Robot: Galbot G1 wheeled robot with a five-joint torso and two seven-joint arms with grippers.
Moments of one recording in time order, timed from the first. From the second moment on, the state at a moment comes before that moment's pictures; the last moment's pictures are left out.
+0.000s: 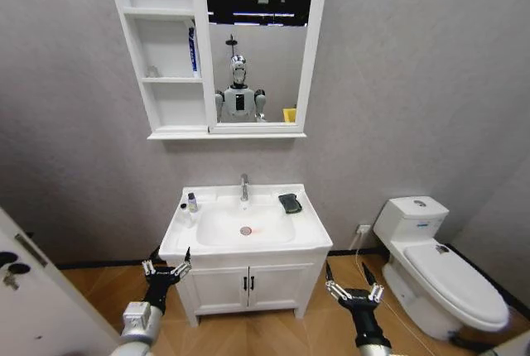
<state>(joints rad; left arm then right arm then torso) 1.47 -1.45 -0.64 -2.15 -0.02 0.16 0.02 -1.71 1.49 0.56 2.17 0.04 0.26 0.11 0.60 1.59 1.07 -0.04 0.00</state>
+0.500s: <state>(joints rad) 1.43 -1.43 -0.65 -2.03 -0.04 0.15 0.00 -1.71 1.49 0.56 2.14 0.03 0.30 0.07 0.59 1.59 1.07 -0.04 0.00</state>
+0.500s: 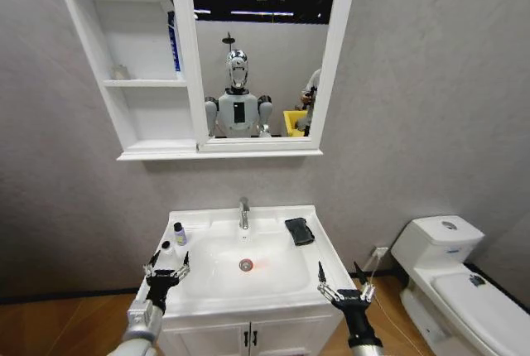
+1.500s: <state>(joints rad) 1.21 -1.42 -0.68 -1.69 -0.13 0.17 -0.05 -1.72 1.47 0.61 2.11 0.05 0.33 0.06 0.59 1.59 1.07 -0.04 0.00</state>
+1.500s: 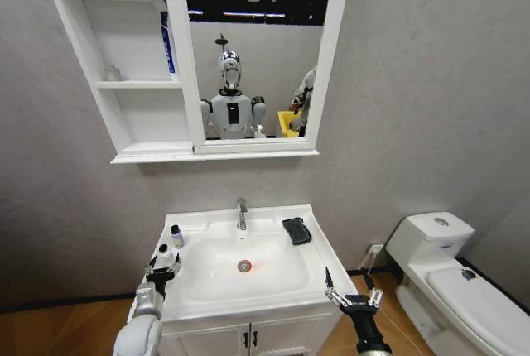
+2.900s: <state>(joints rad) 0.82 -0.59 -0.68 -2.04 -1.11 0.72 -0.30 -1.71 1.45 0.60 2.11 0.04 0.32 0.04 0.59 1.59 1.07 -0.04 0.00</state>
